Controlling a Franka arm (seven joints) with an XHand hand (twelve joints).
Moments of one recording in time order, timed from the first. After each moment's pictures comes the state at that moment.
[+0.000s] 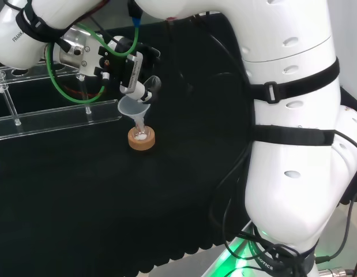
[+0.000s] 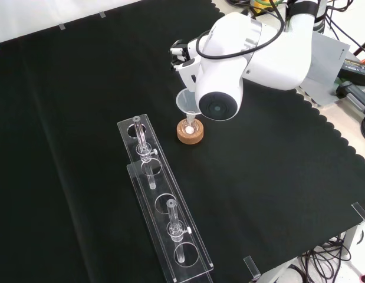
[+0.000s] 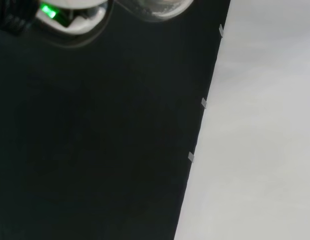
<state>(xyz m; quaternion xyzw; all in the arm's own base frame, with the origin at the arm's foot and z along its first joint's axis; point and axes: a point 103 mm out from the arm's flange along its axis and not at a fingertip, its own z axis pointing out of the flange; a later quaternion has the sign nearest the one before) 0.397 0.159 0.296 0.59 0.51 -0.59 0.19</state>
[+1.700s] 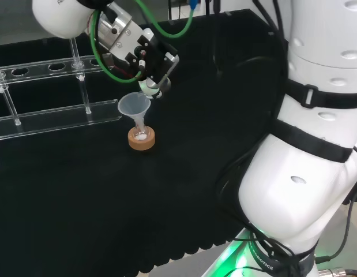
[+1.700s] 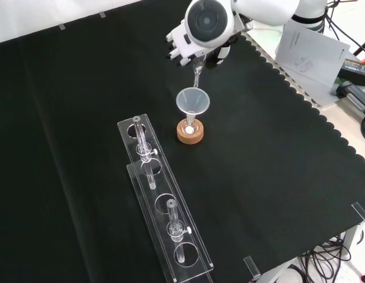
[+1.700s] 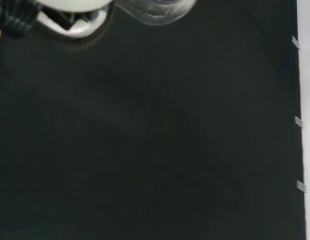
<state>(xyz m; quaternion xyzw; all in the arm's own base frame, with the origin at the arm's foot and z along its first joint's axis) 0.386 0.106 0.296 0.66 0.61 -0.43 0.10</state>
